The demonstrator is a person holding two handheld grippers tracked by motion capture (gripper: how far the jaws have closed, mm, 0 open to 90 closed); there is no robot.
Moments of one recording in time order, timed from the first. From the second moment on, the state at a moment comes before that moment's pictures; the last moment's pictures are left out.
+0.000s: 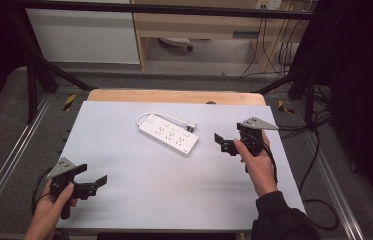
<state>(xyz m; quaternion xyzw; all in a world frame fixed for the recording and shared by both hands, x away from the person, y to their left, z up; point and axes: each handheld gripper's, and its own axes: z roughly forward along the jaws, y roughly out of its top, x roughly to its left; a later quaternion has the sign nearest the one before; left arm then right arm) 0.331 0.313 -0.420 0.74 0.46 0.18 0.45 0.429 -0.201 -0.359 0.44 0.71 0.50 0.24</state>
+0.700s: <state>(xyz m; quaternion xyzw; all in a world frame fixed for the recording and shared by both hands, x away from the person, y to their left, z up) 0.334 0.312 -0.423 0.74 0.47 0.17 0.44 0.478 -0.177 -0.357 0.44 0.71 0.50 0.23</state>
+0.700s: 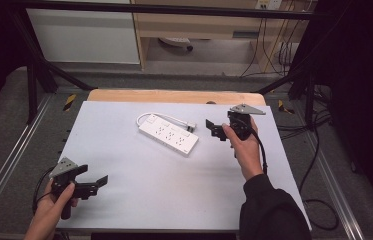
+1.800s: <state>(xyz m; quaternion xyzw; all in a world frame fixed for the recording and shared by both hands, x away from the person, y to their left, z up) 0.333 0.313 -0.423 0.75 0.47 0.17 0.44 0.526 -0.135 -0.381 0.46 0.70 0.50 0.22</state>
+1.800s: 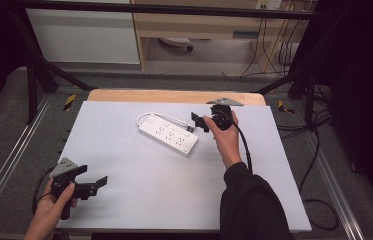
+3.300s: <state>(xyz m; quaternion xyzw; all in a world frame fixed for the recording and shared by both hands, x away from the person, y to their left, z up) 0.333 0.312 -0.423 0.75 0.47 0.17 0.44 0.553 -0.100 -0.401 0.45 0.73 0.46 0.21</state>
